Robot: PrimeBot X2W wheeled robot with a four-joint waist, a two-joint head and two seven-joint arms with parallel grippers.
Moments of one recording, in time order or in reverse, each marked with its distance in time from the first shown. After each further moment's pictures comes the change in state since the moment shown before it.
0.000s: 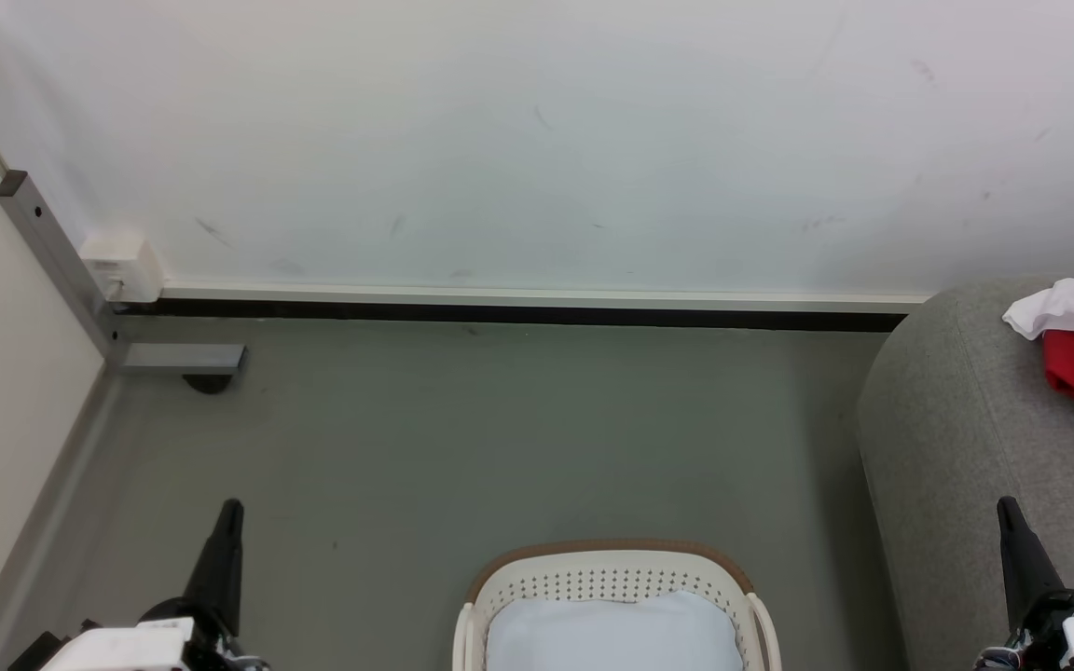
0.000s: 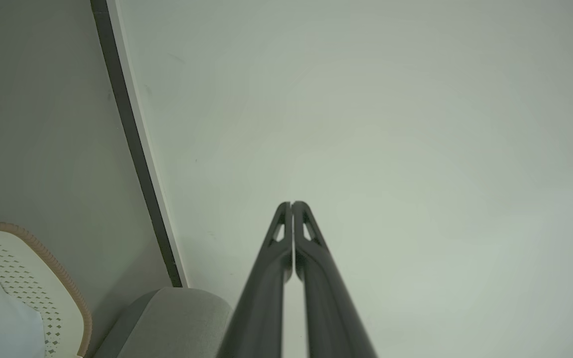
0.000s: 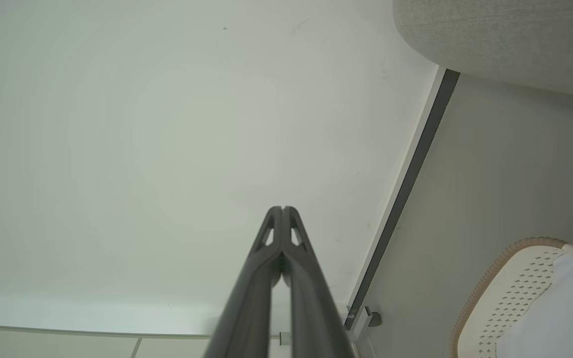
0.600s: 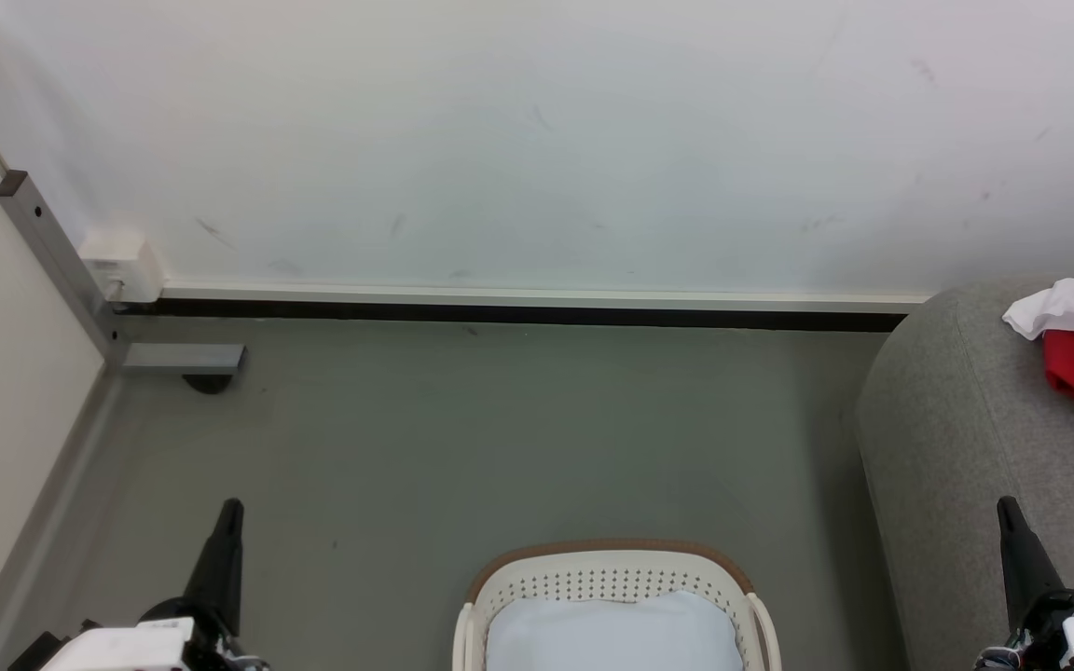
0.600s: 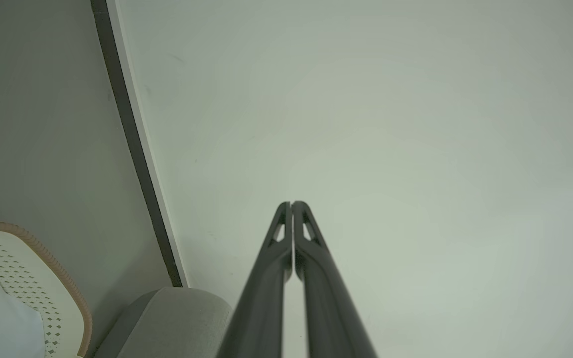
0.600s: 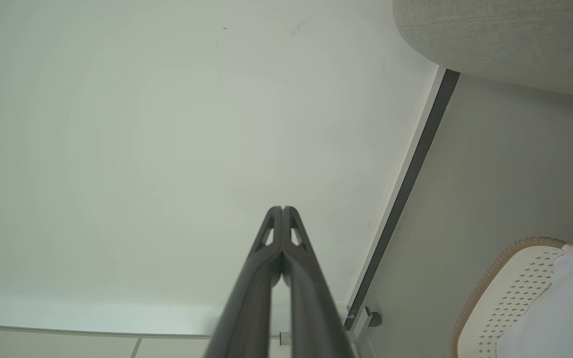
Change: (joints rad) left arm 0.000 0.000 0.000 0.000 0.000 0.000 0.000; right arm 0.000 0.000 0.000 0.000 0.000 0.000 0.000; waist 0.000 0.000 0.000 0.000
